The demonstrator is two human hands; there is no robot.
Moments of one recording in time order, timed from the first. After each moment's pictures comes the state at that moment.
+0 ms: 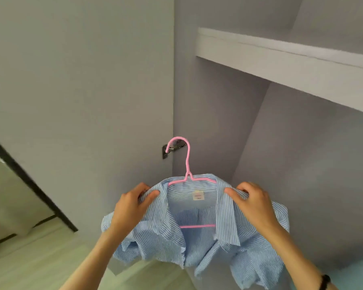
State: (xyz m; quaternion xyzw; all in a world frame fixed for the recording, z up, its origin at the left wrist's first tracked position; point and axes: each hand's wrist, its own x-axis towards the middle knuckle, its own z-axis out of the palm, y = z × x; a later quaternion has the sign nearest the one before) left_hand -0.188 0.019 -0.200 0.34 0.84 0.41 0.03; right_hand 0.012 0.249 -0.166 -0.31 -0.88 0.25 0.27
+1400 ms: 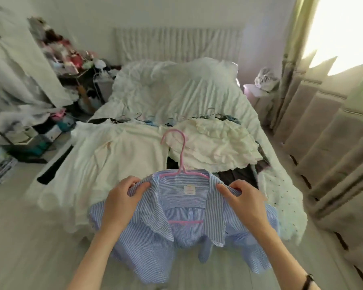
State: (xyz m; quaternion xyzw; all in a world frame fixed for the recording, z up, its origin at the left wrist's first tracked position) left_hand 0.198 -0.415 -0.185 -0.65 0.62 0.18 -0.40; right_hand -0.087 -0.407 -0.185 0.60 -0.69 0.36 -0.19
